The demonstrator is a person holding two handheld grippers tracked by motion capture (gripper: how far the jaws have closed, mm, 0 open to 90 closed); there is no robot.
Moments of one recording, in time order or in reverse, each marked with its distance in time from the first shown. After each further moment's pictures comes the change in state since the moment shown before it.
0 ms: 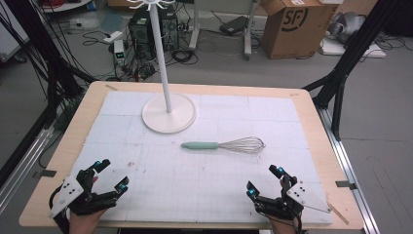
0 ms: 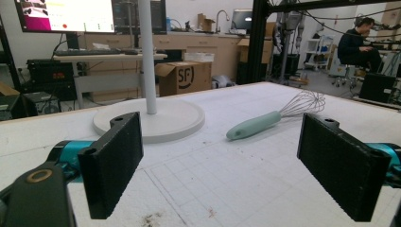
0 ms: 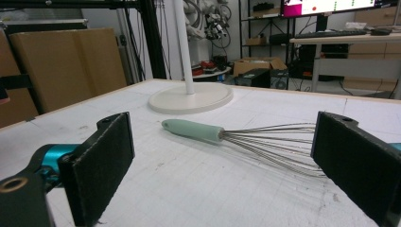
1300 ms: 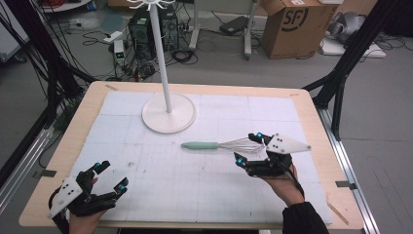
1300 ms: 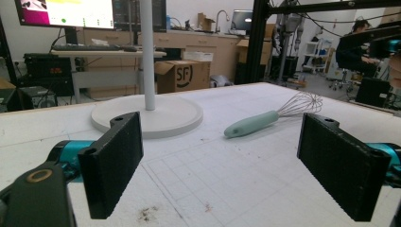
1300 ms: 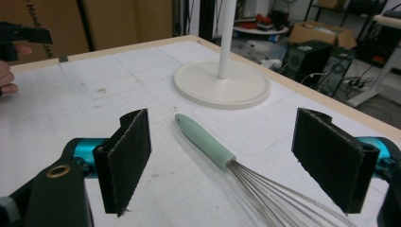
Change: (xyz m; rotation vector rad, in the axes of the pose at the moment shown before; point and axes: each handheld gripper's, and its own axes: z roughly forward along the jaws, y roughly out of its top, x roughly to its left) left arm 0.000 -0.003 -0.002 0.002 -0.005 -0.032; right arm -0.027 0.077 0.087 0.256 0.253 -0.206
